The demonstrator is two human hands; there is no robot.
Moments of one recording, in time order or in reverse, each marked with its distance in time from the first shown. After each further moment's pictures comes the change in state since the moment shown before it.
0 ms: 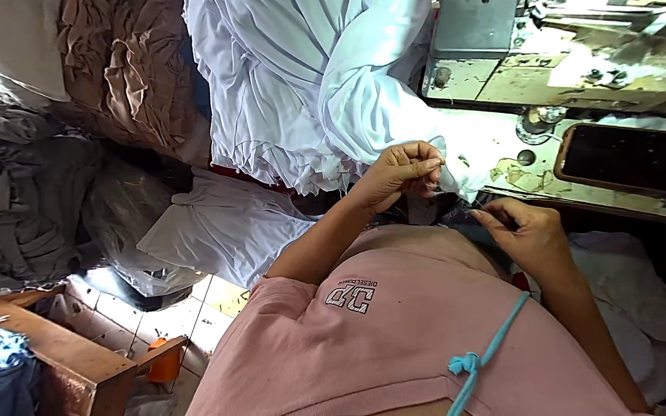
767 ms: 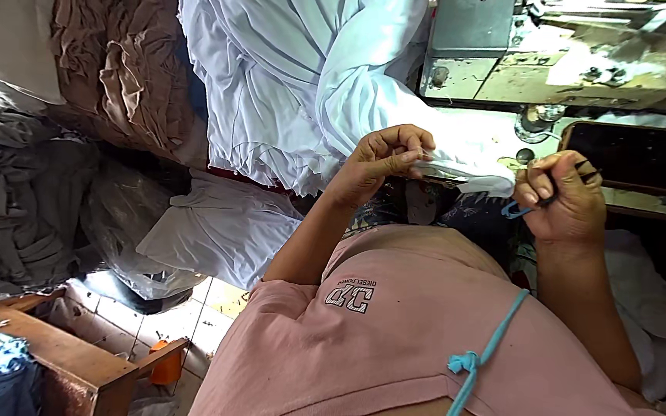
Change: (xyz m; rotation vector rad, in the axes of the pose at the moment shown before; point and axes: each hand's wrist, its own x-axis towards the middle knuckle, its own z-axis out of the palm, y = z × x) left_hand -0.005 0.021 -0.022 0.137 -0.177 0.260; right_hand 0.043 0.008 -0.008 1.246 0.175 0.059
